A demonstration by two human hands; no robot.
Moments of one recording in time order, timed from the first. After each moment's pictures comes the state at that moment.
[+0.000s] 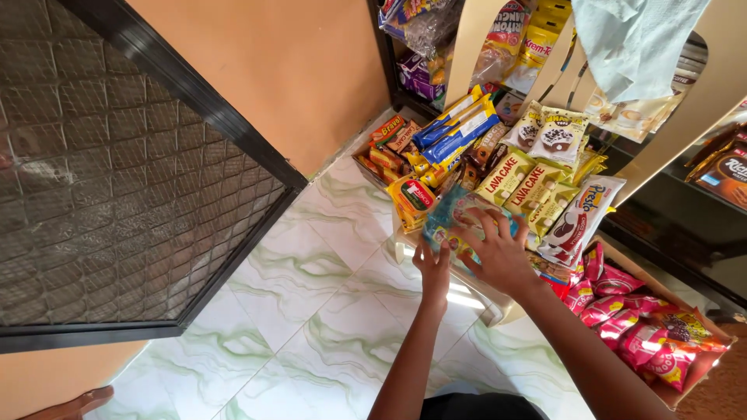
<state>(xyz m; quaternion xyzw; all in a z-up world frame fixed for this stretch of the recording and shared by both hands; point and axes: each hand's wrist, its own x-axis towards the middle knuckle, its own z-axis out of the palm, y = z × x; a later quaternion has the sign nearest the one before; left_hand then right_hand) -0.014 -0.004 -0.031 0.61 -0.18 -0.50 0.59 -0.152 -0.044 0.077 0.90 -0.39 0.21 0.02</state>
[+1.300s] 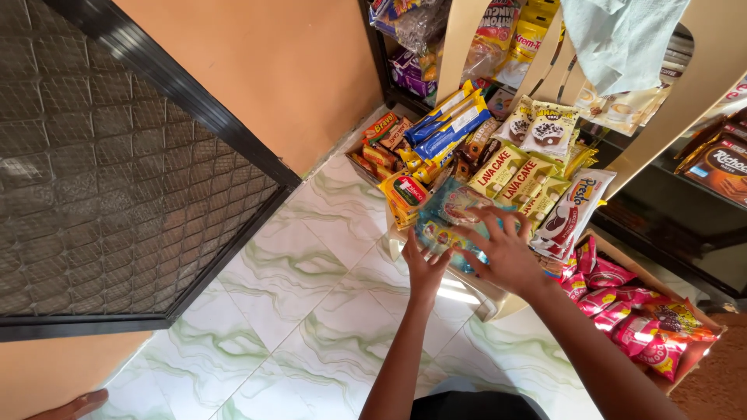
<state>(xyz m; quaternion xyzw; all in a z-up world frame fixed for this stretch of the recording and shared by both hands) -0.004 0.001 -0.051 0.59 -0.30 -0.44 0.61 -0.171 -0.035 0.098 0.90 -0.36 0.24 -0.02</state>
